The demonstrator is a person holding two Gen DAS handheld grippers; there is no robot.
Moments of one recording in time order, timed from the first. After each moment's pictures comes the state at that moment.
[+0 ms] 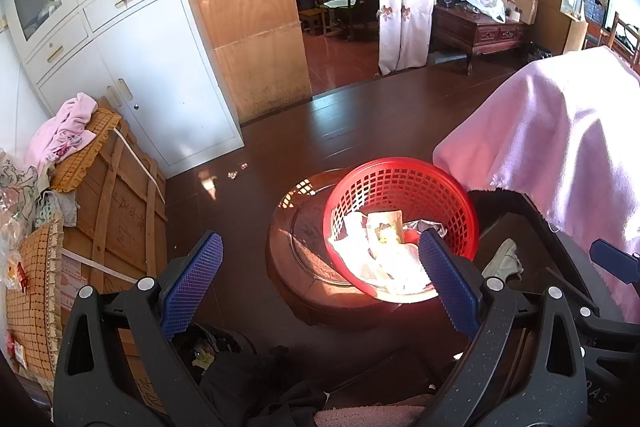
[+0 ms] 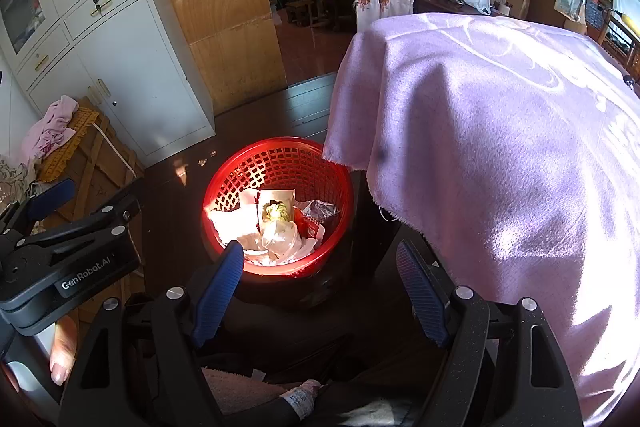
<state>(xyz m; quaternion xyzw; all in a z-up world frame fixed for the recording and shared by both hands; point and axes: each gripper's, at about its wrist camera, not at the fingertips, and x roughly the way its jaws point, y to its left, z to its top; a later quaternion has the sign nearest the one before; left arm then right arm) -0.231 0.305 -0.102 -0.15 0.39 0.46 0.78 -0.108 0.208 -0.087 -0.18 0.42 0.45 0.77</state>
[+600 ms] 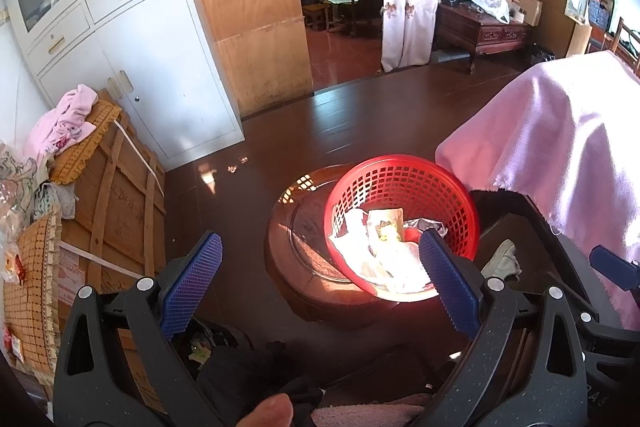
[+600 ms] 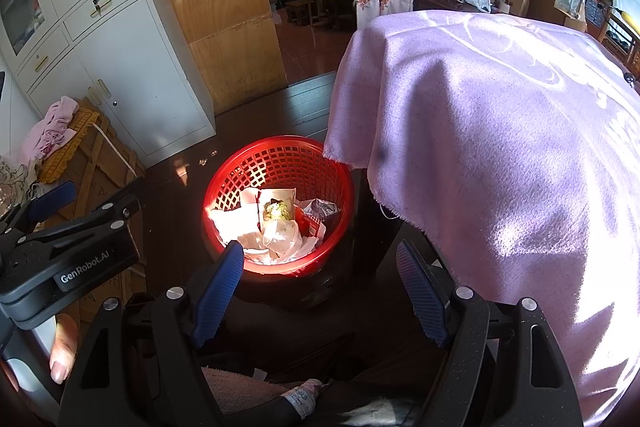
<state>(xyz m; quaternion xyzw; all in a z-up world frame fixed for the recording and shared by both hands) -0.232 0.311 -0.105 -0.16 0.39 0.46 0.78 -0.107 0.207 -0.087 -0.18 0.42 0.45 0.77</state>
